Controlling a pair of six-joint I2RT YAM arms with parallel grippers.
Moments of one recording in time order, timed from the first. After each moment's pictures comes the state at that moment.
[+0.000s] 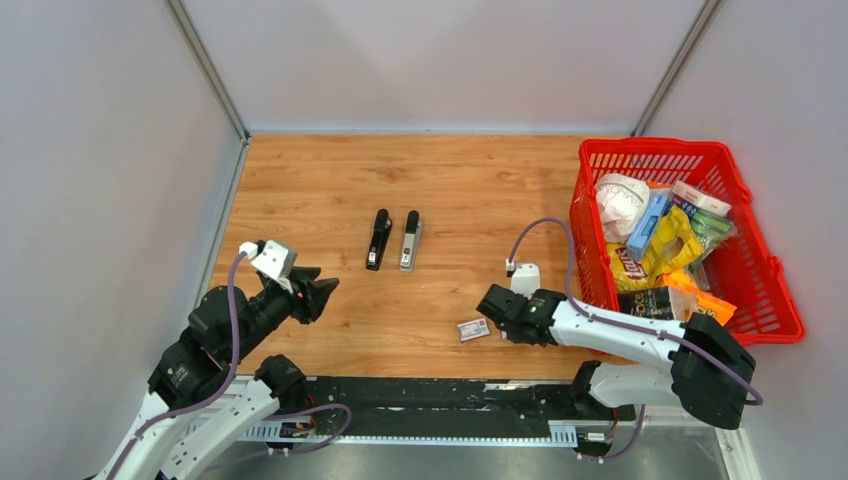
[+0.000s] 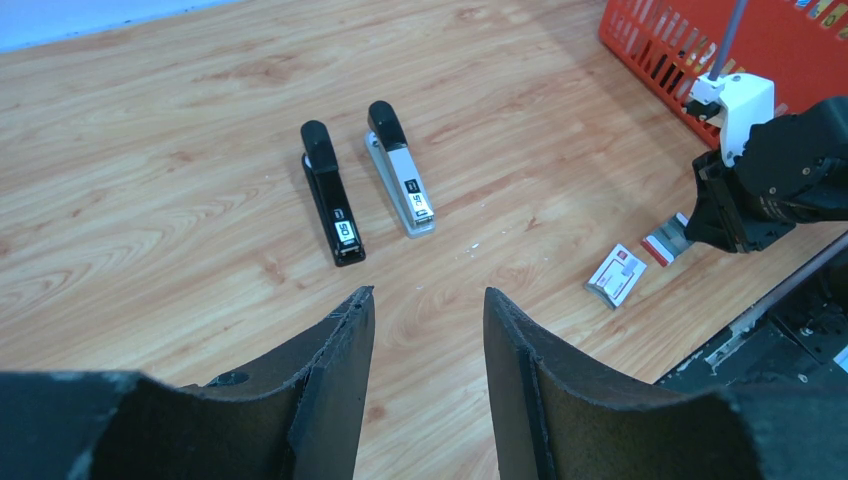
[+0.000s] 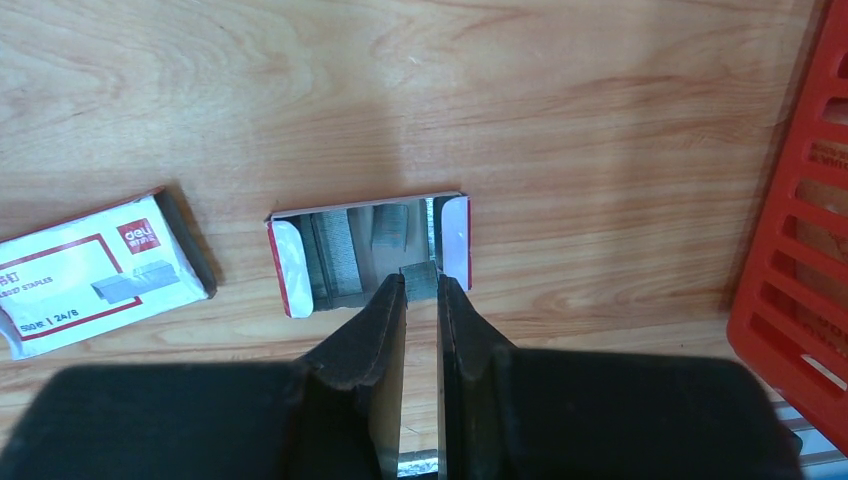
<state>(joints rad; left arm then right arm) -0.68 0.31 0.81 -0.69 -0.09 -0.15 1.00 1.20 0.62 -0.80 0.52 0.91</state>
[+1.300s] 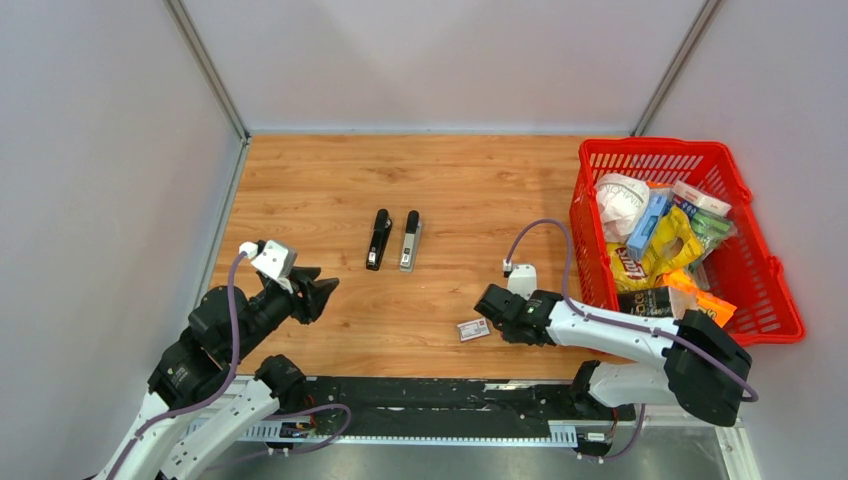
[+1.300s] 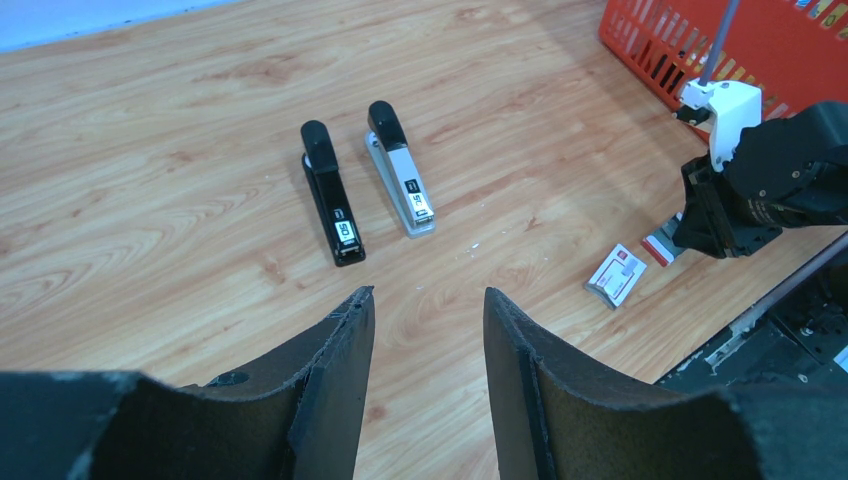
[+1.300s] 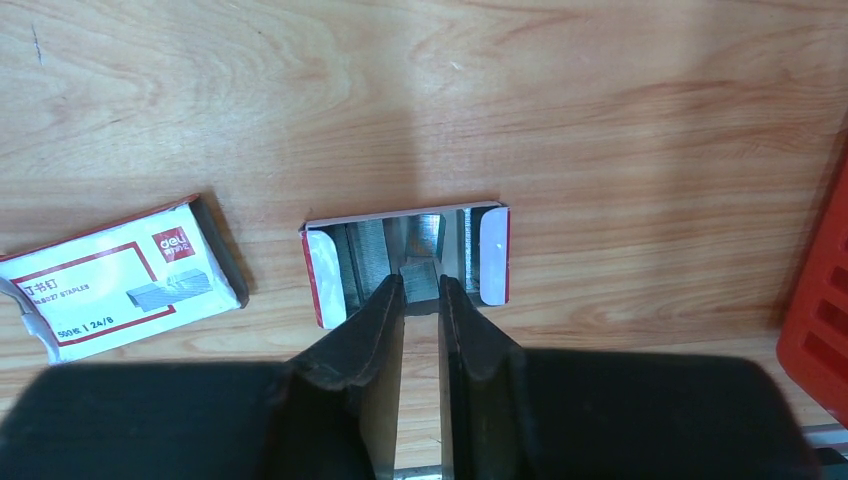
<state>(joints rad) -0.68 0.31 0.81 -0.69 -0.09 -0.15 1.00 1.22 0.60 -0.73 0.49 0.92</state>
